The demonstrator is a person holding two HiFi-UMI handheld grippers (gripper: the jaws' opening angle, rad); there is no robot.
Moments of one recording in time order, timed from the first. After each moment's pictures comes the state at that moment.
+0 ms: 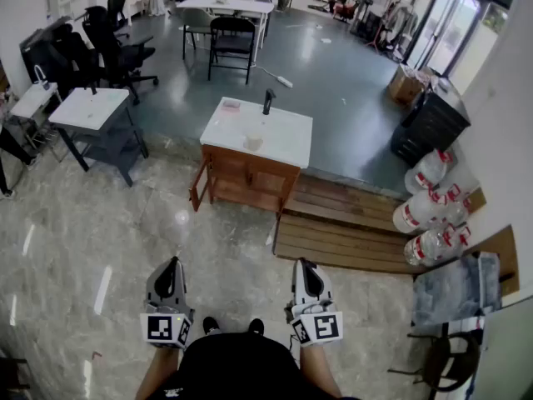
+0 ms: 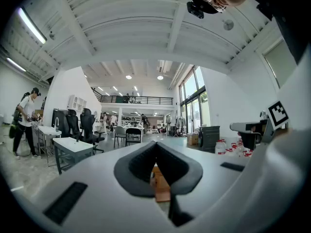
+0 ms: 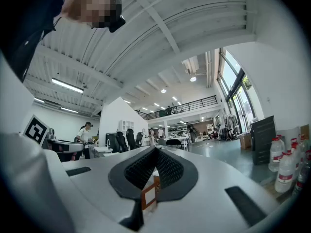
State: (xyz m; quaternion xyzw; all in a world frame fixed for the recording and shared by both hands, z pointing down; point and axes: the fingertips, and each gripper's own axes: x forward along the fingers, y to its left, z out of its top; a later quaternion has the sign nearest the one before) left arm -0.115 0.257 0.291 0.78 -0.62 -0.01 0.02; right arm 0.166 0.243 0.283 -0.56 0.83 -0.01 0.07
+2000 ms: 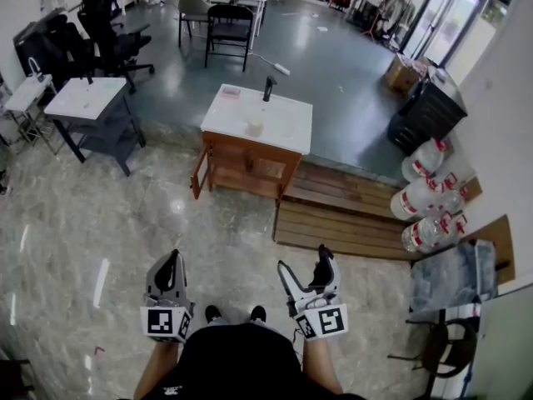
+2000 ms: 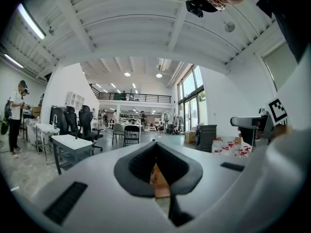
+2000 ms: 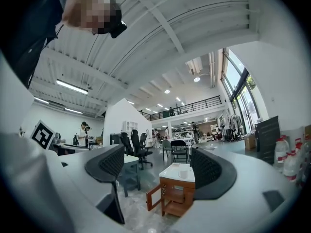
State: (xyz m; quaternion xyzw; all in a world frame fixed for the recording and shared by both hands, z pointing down) left arm -0.141 0.269 0.299 0.79 -0.61 0.00 0.03; right arm 0.133 0.265 0.273 -0.54 0.84 0.00 0.07
